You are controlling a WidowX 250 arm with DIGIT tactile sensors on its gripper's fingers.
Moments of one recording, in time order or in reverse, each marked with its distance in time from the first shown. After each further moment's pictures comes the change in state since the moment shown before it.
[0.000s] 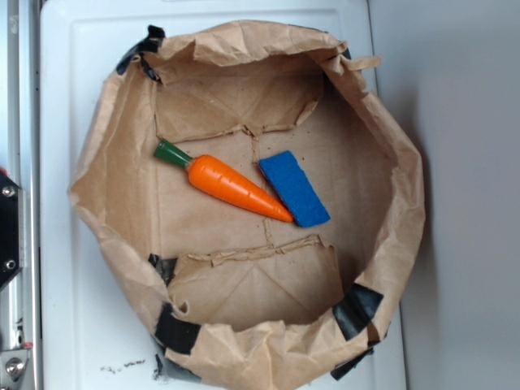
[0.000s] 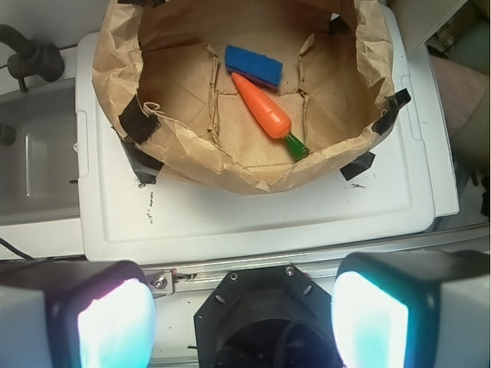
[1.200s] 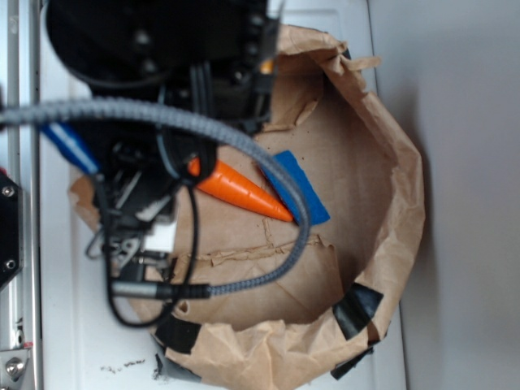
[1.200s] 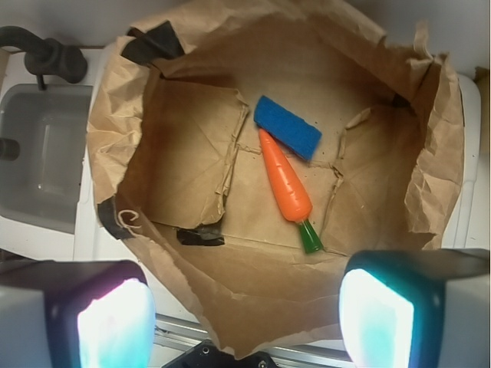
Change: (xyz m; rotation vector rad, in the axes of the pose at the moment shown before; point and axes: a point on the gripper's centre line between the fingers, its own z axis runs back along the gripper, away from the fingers) arm 0.098 0.018 -0.037 -0.105 0.097 -0.246
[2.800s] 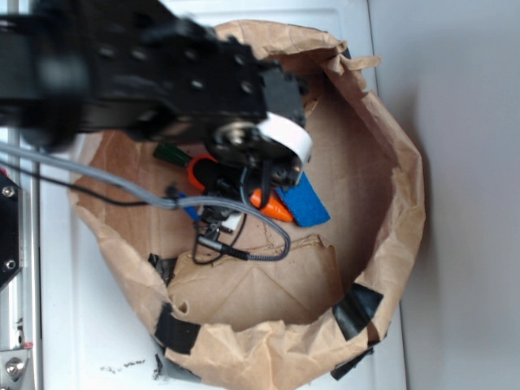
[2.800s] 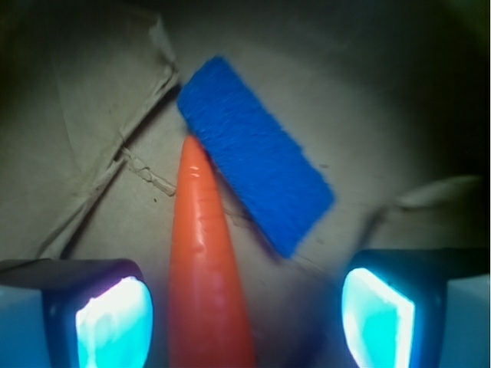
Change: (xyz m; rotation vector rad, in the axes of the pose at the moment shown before) arm 0.041 0.046 -0.163 0.125 -0.063 -0.330
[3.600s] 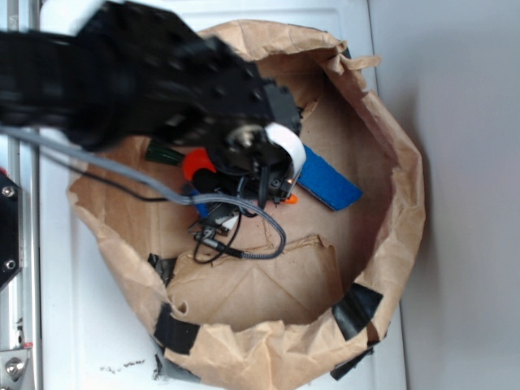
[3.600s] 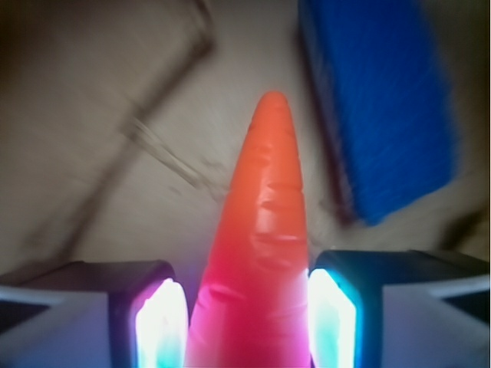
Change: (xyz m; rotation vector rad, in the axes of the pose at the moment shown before) arm 0.000 -0.011 0.008 -0.057 -0.055 -0.030
